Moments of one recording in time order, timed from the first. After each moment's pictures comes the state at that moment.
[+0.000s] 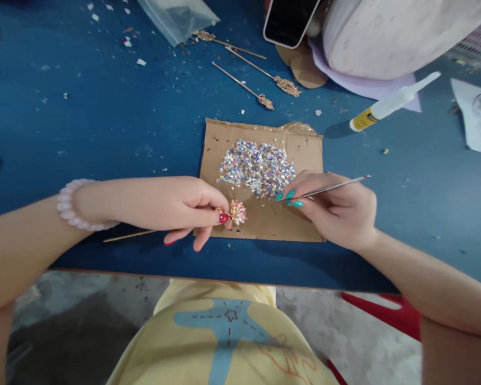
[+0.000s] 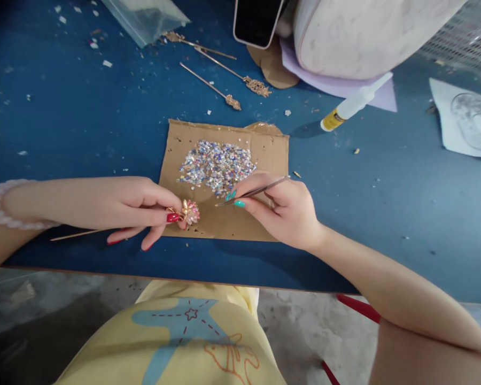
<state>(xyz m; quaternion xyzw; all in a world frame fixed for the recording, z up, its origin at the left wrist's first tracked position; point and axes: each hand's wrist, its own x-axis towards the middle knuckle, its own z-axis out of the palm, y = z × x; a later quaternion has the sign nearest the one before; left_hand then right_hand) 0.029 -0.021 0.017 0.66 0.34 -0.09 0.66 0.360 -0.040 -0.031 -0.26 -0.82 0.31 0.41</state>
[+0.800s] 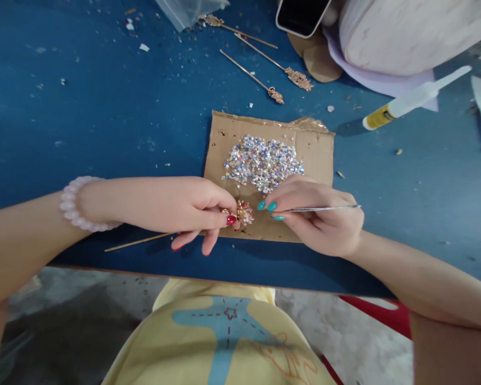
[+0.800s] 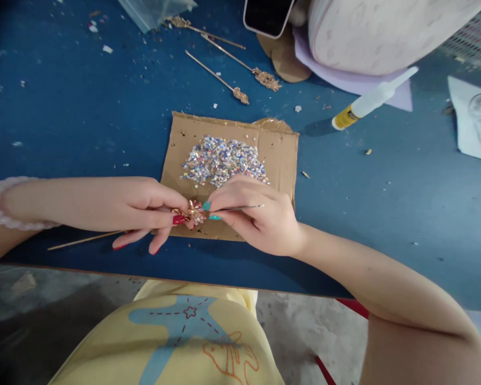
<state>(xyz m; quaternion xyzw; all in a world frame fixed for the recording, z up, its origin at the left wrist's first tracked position) 0.039 -0.023 0.020 0.64 0.33 -0.10 0.68 0.326 -0.039 -0.028 -0.15 -0.86 0.28 0.40</state>
